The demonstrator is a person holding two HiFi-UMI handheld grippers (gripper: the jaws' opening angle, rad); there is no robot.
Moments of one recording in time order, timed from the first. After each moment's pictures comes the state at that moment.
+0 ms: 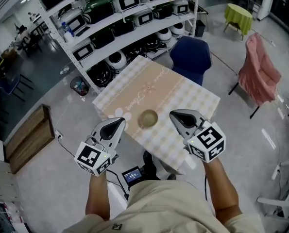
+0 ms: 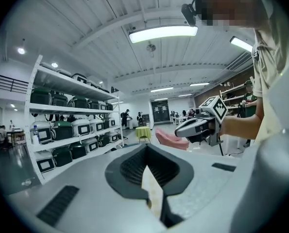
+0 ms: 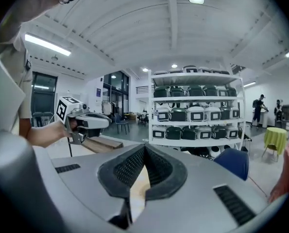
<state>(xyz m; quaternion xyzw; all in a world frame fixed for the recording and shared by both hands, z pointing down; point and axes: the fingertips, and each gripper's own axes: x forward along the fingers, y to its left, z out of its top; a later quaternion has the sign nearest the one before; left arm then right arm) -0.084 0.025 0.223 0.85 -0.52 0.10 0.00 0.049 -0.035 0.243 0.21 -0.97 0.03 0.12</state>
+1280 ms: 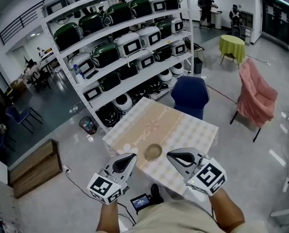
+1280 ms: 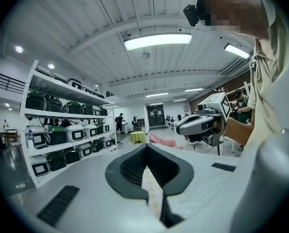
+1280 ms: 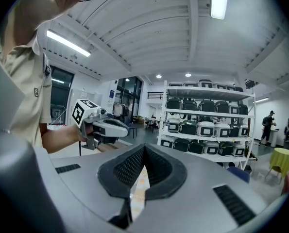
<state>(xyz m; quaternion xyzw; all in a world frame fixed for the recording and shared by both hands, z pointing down) -0.040 0.062 0.180 0.87 -0.49 0.07 -0.02 0.062 0.046 0.174 0.15 -0.98 -0.05 0.09</state>
